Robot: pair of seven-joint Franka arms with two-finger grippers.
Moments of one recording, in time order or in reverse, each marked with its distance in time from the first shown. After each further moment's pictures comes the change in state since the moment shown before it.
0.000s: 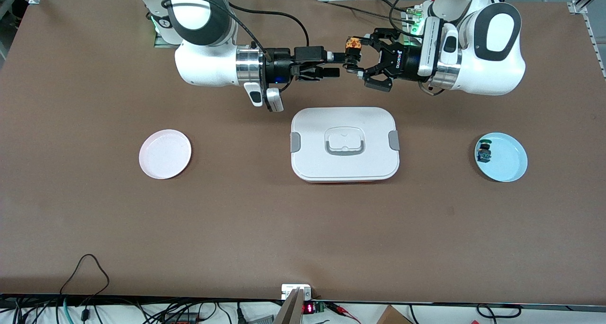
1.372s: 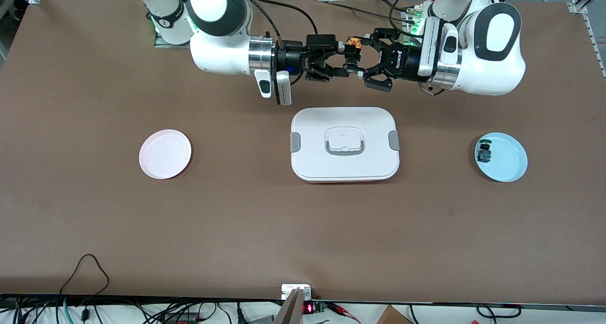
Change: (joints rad) left arm 0.000 0.000 0.000 0.000 0.000 0.001 0.000; right arm 0.008 -0.010 0.080 -0.016 0.089 0.126 -0.260
